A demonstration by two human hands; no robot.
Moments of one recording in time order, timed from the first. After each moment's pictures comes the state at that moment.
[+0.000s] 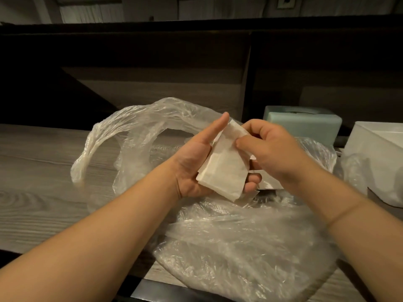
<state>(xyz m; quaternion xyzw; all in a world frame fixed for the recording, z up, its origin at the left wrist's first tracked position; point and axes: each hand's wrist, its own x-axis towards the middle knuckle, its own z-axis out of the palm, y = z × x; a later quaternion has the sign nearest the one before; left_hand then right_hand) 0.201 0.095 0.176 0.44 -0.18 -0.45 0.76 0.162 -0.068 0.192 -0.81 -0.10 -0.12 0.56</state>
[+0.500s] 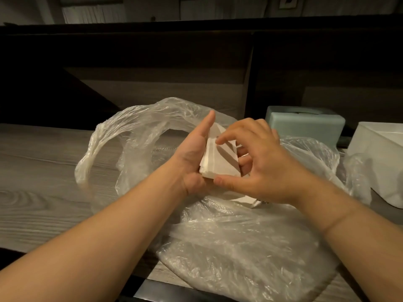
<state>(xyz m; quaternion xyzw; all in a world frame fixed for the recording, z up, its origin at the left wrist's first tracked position) 0.204 0.092 0.181 0.39 -0.08 -0.41 0.82 0.164 -0.072 0.177 -0.90 -0.28 -0.23 0.22</state>
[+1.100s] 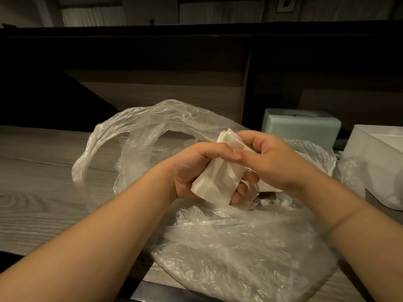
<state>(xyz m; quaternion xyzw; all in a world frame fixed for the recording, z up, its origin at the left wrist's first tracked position) 0.199 0.102 0.179 0.51 -0.28 -0.44 0.68 0.161 -0.075 0.189 -0.82 -0.19 -0.05 0.53</state>
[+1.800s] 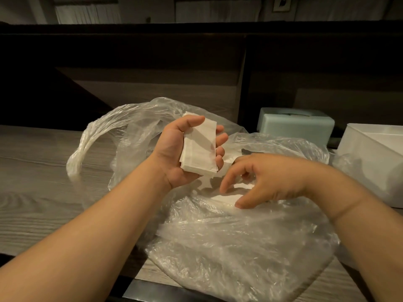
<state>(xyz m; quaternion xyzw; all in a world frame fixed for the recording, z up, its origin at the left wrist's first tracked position) 0.215 0.109 0.187 0.41 -0.12 -0.33 0.84 0.158 -0.092 0.201 -0.94 -0.22 0.14 0.22</state>
